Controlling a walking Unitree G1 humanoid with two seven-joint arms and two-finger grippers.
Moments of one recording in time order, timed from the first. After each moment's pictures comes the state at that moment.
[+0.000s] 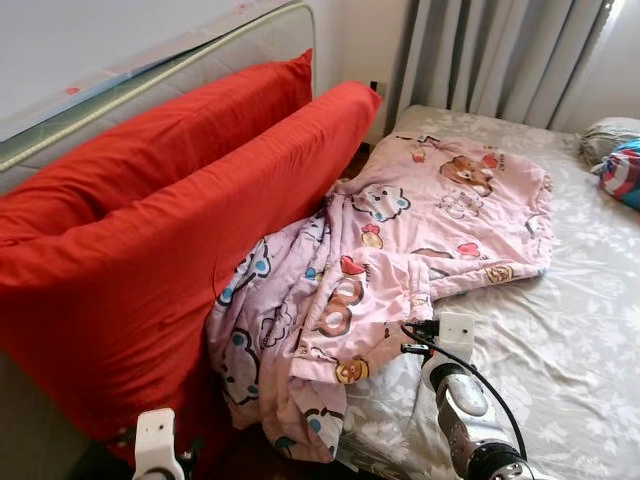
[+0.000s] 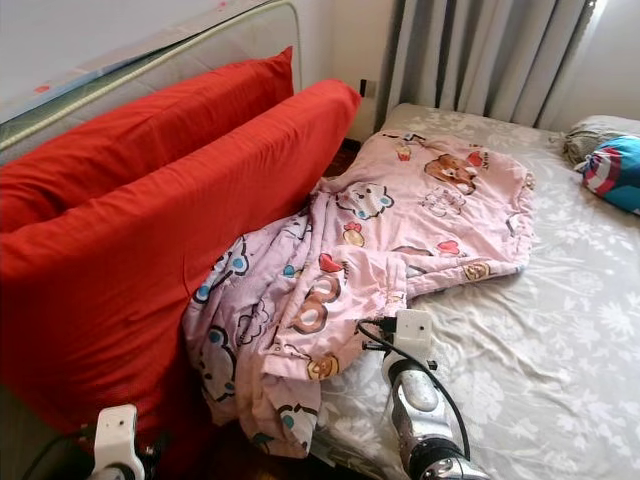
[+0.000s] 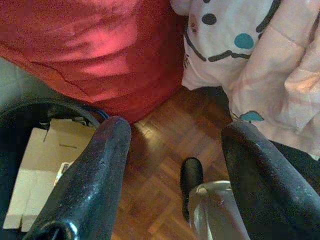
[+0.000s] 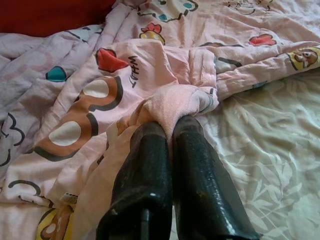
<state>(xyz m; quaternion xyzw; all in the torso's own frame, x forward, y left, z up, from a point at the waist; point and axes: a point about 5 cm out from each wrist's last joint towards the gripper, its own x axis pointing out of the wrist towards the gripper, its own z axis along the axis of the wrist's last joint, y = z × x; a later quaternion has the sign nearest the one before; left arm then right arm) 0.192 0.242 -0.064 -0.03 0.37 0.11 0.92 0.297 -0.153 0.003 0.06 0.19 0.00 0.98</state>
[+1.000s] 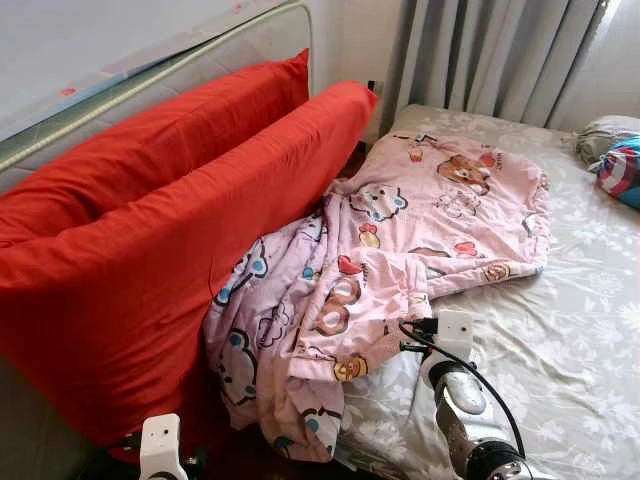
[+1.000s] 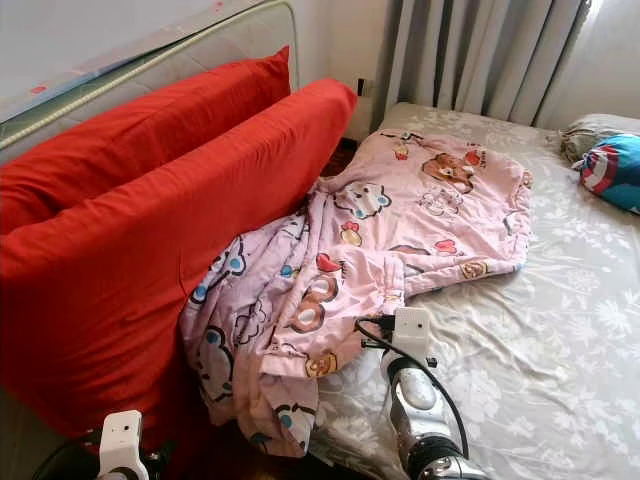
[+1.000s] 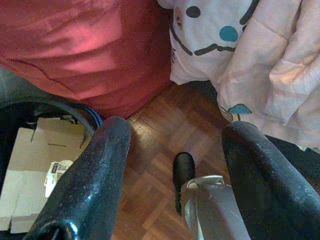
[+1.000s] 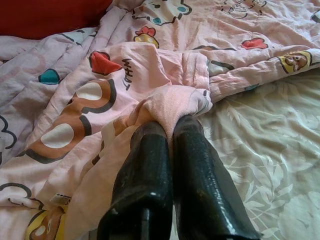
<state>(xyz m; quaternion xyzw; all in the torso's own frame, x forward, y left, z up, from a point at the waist) 0.192 0.238 -0.066 -0.04 0.38 0.09 0.92 0.297 -0.152 0.004 0.05 0.18 -0.01 0.98</state>
